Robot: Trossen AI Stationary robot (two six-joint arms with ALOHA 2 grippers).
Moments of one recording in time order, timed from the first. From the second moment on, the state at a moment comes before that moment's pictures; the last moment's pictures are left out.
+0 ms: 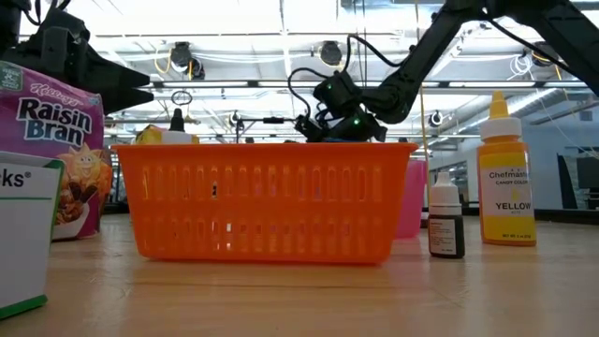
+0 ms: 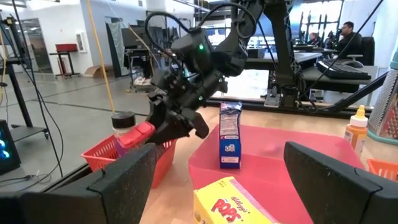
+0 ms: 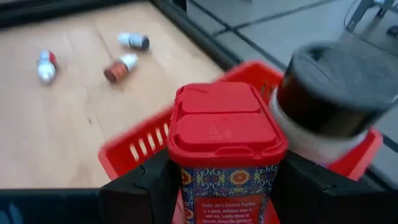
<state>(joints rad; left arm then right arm) -0.19 0.09 0.01 0.12 -0.53 0.04 -0.45 2.04 1.17 0.43 0.08 0.04</state>
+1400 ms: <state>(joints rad) -0.19 0.09 0.01 0.06 -0.89 -0.20 -0.41 1.89 1.17 0.27 0.08 -0.04</state>
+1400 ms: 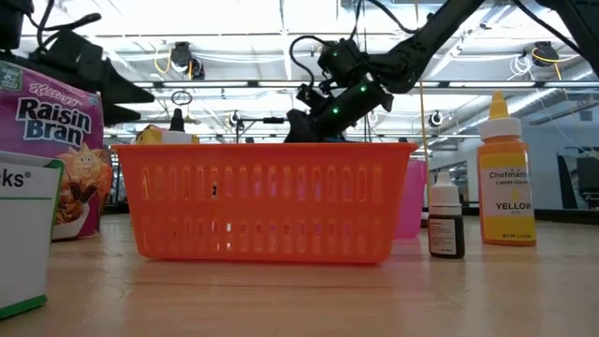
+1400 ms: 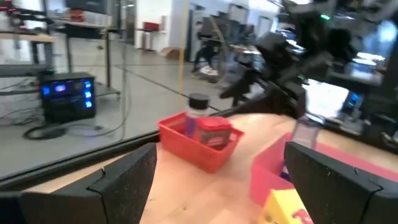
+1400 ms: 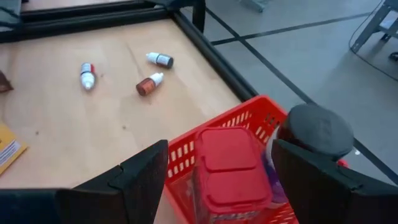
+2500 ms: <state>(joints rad) -0.22 0.16 0.22 -0.87 -0.54 -1.05 -0.41 1.89 1.17 0.21 0.11 -0.04</state>
